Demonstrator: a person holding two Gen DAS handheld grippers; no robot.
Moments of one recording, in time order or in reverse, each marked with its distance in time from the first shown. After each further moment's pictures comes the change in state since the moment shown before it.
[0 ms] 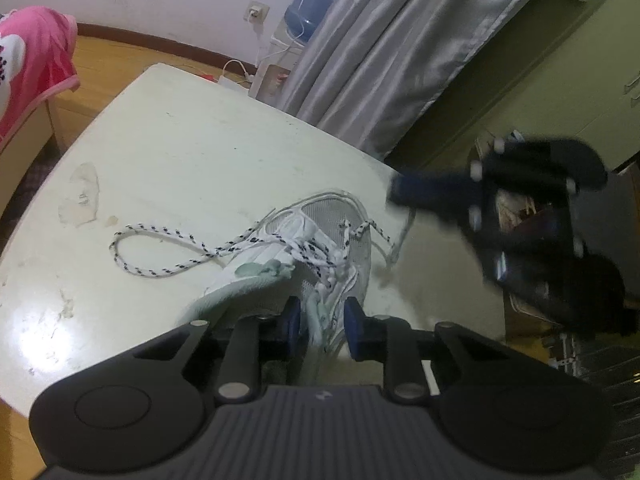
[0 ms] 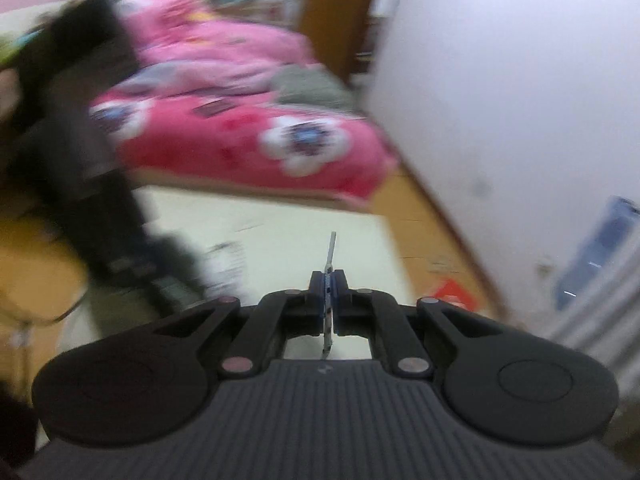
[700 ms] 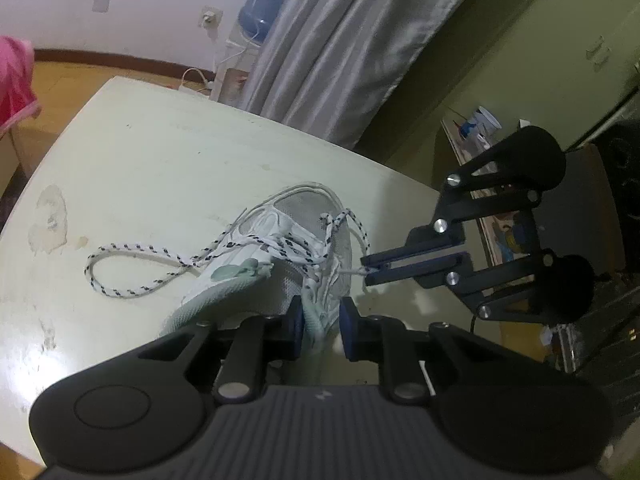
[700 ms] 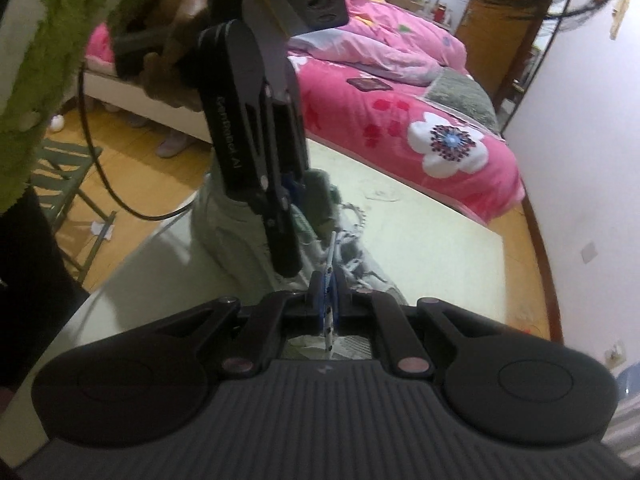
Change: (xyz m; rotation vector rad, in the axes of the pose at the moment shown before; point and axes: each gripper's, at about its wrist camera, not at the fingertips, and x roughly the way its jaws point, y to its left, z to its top) left arm 0.011 -0.004 -0.006 0.145 0.006 -0.066; right arm -0.006 0.017 -0.013 -0.330 0.033 0.325
